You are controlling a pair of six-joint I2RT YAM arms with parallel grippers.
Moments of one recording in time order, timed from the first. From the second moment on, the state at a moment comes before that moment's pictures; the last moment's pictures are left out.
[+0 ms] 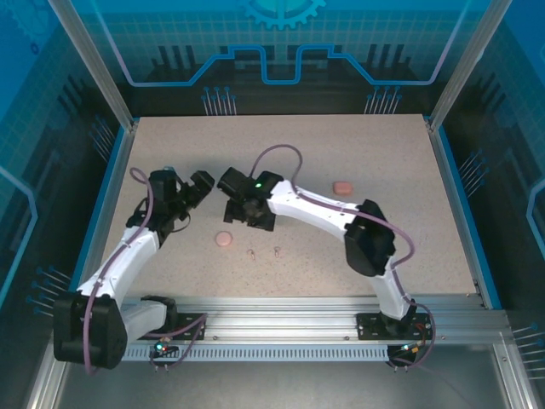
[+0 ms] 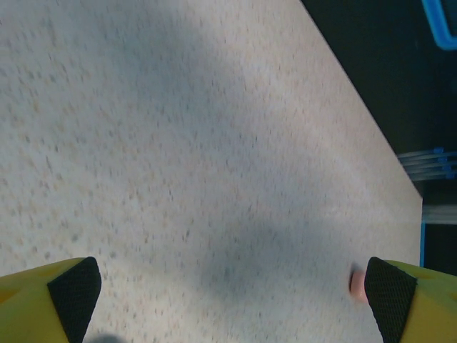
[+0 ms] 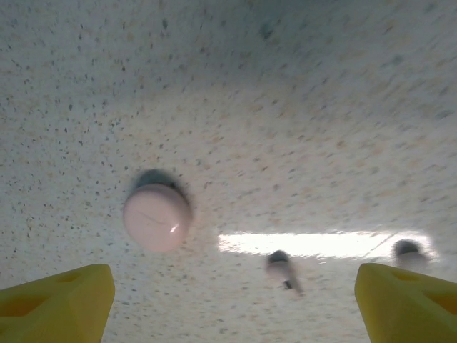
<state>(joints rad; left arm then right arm) -0.05 1.14 0.72 -0.22 0.16 -0.92 0.98 2.12 1.91 -1.04 0.08 1.15</state>
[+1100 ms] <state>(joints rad) 0.15 1.22 0.81 -0.29 0.30 -0.88 1.04 2.65 2.52 -1.23 0.00 1.31</state>
